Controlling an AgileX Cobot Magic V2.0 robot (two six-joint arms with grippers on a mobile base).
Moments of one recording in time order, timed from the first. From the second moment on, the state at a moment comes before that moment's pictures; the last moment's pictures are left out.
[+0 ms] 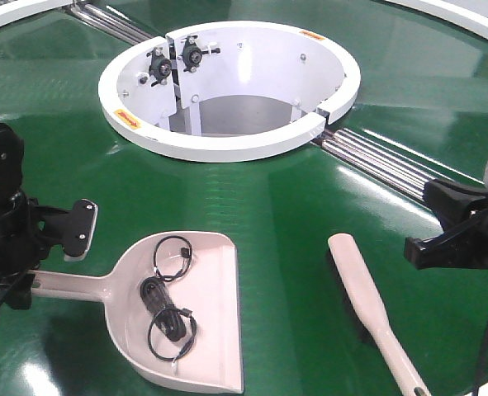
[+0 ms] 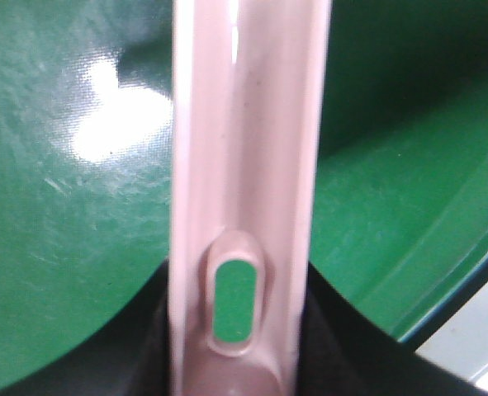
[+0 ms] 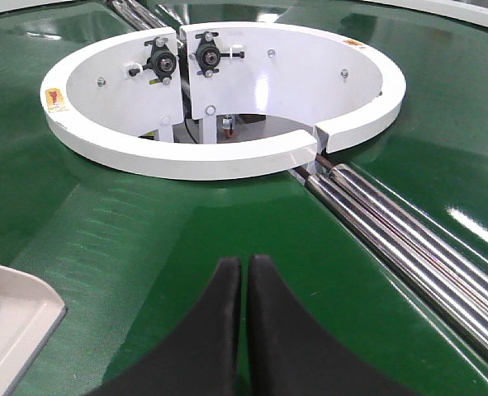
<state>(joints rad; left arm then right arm) -0.22 1.69 -1.17 0.12 1.22 1.22 0.26 0.90 -0.50 0.08 -0.03 -0.14</state>
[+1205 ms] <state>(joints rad) -0.22 1.69 -1.17 0.05 1.21 1.20 0.26 0.87 -0.50 0.08 -0.04 -0.17</state>
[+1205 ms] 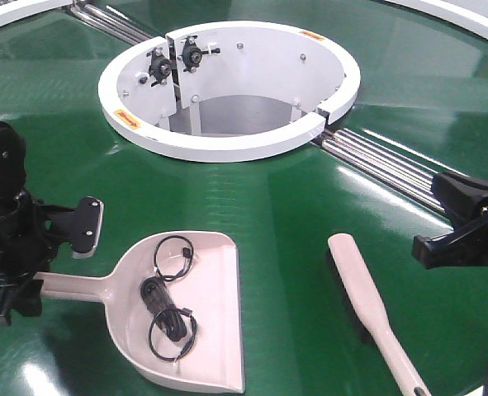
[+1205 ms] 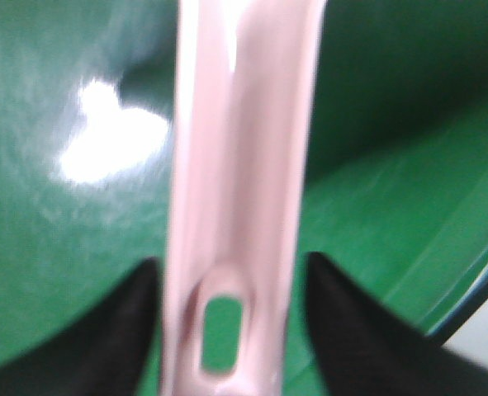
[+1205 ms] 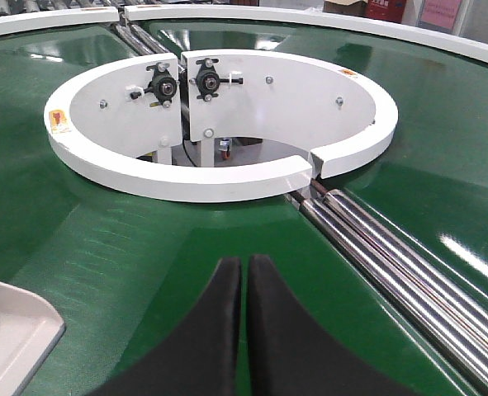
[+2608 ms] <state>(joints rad) -0.22 1.00 -1.17 0.05 0.97 0.74 0.26 0.82 -0.50 0.08 0.00 -0.15</state>
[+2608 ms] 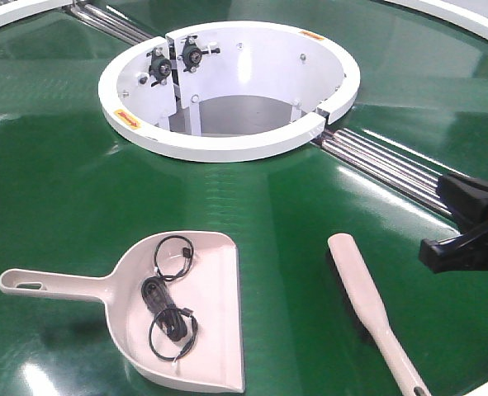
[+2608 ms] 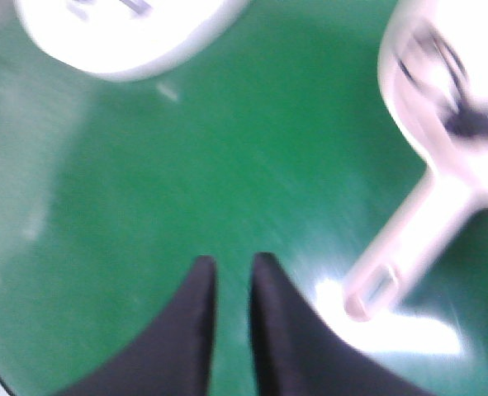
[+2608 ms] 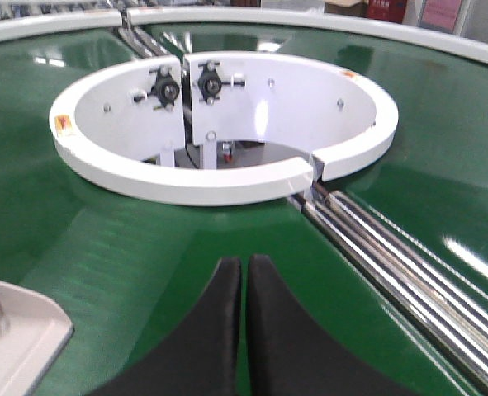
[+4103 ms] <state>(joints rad) -0.22 0.34 -0.45 -0.06 0.31 0.30 0.26 0.65 -0.26 0.08 -0.10 -0.11</state>
